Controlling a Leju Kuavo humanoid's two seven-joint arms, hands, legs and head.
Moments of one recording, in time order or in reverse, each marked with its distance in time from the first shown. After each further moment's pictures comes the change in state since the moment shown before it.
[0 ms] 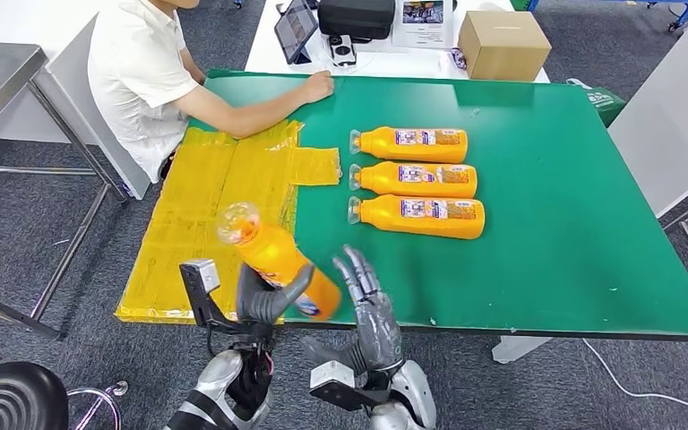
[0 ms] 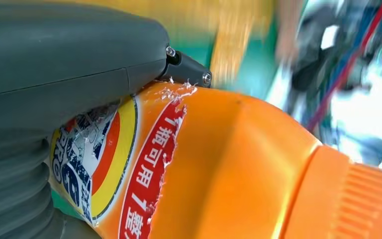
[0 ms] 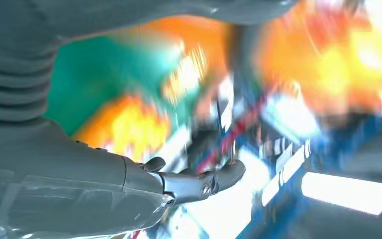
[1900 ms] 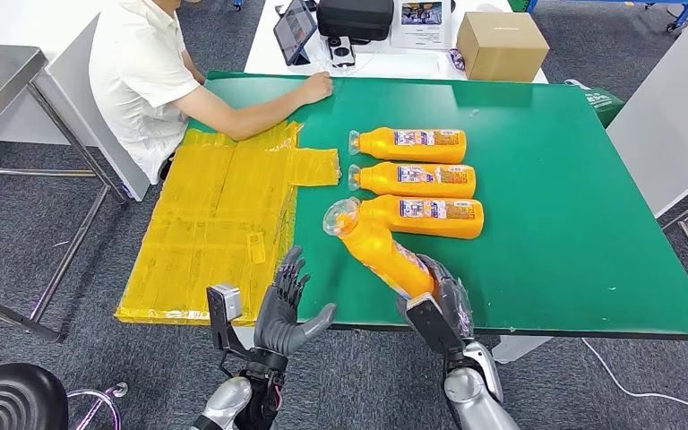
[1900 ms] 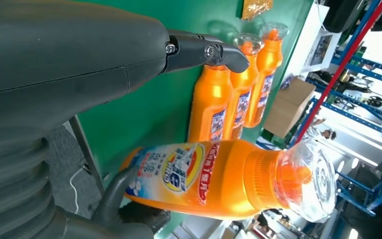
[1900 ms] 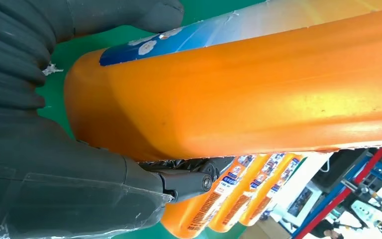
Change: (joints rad) left arm 0.079 0.005 -0.052 0.023 -0.019 -0.221 0.006; right arm -0.111 -0.160 -0.234 0.212 -0.191 0.283 0.140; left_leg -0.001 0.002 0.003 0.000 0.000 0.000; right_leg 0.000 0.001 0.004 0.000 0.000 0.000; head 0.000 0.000
